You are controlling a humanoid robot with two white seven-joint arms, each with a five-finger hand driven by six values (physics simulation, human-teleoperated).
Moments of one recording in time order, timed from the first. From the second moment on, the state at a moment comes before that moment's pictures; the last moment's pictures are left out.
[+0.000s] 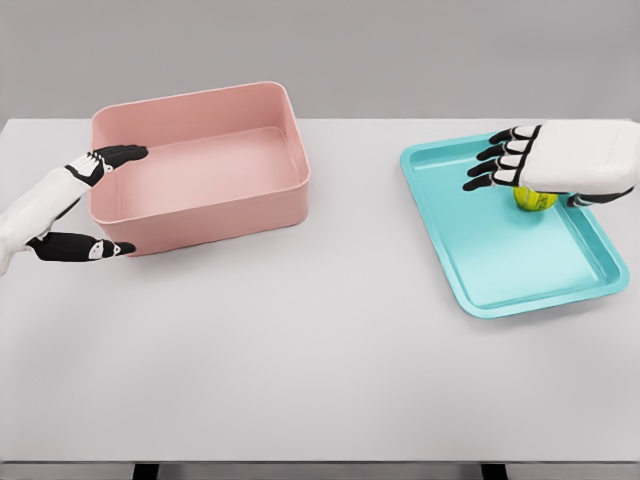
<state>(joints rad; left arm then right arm) -0.08 0.85 -0.20 -1.63 -0.02 -0.61 -0.14 -0.93 -1.16 0.82 -1.75 0.28 -0.61 0.61</state>
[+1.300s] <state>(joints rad) 0.16 1.11 -0.37 -1.71 0.44 -0.61 -0.13 -0.93 -0.89 0.91 -1.15 0.00 -0.25 0.61</state>
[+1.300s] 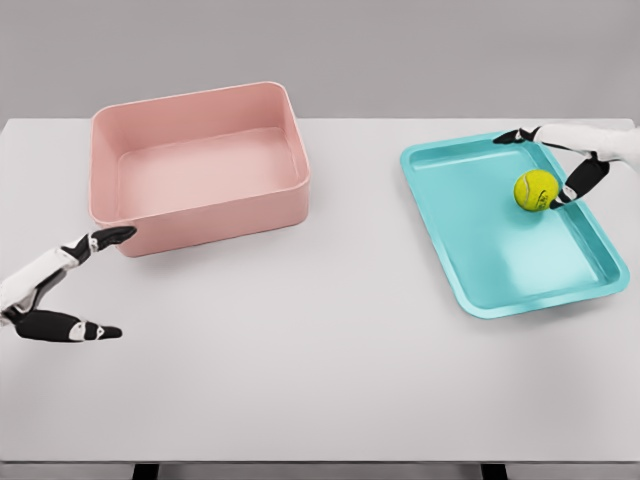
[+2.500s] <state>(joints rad) 0.16 1.09 -0.42 -1.70 0.42 -0.61 -0.13 -0.95 -0.75 0.93 -0.89 0.20 -0.28 0.61</state>
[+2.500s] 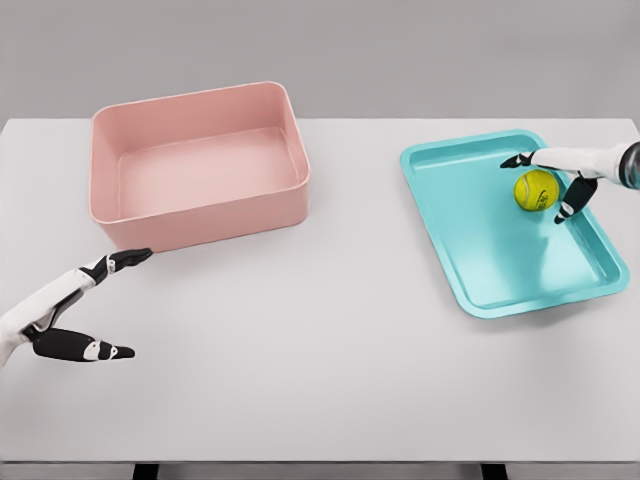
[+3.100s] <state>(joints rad) 0.16 1.09 -0.42 -1.70 0.42 -0.61 -0.13 -0.95 -0.73 0.93 -0.88 0.24 -0.28 0.61</state>
